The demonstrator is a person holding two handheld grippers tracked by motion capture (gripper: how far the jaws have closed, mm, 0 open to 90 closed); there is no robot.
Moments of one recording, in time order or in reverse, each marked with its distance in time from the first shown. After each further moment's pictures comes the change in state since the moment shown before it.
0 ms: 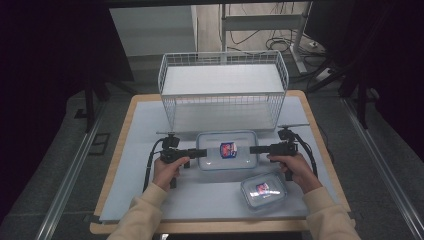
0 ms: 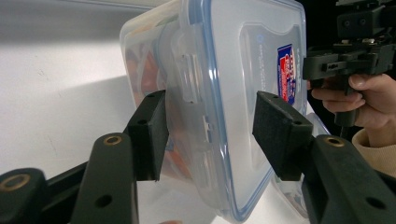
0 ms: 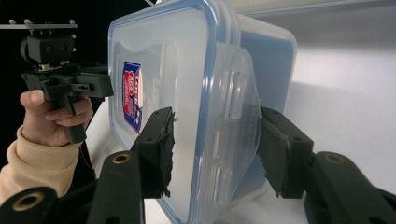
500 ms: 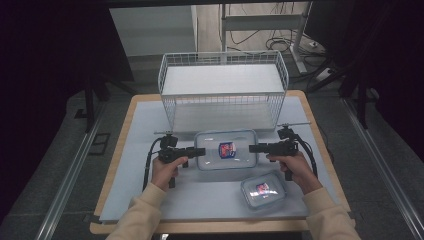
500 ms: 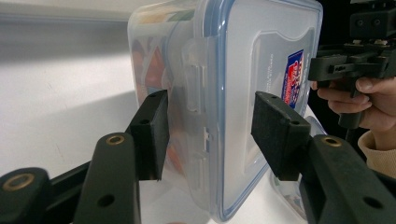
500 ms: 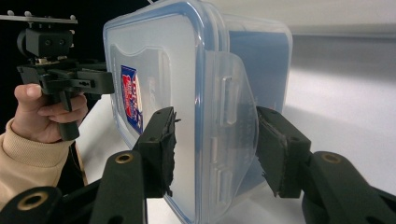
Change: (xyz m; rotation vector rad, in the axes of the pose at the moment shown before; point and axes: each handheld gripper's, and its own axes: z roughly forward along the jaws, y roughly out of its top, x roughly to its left) left arm -0.006 0.002 -0.008 -0.036 0.010 0.035; right arm 0.018 0.001 -0.005 -0.046 -0.033 -0.105
